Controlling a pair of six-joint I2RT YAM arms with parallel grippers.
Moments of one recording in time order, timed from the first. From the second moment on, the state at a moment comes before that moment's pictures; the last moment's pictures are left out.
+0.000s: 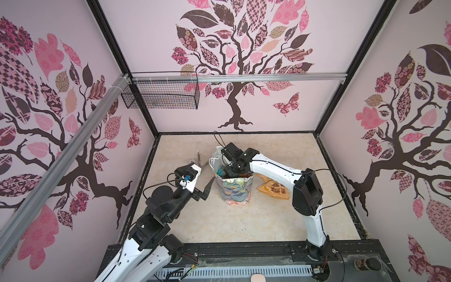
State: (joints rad) left arm -0.65 0.53 0.73 -0.26 -0.13 0.24; right arm 0.82 2.06 1.84 -0.88 0.13 0.18
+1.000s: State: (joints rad) left arm -0.65 0.53 0.73 -0.26 -0.13 0.24; right arm 0.83 1.96 1.95 -0.79 0.13 0.19
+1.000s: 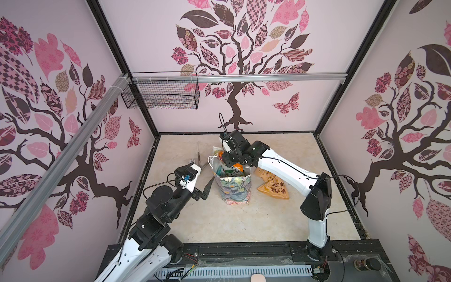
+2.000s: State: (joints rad) left arm -0.64 0.56 0.73 -0.26 0.00 0.24; right arm 0.83 1.77 1.95 -0.73 0.12 0.19
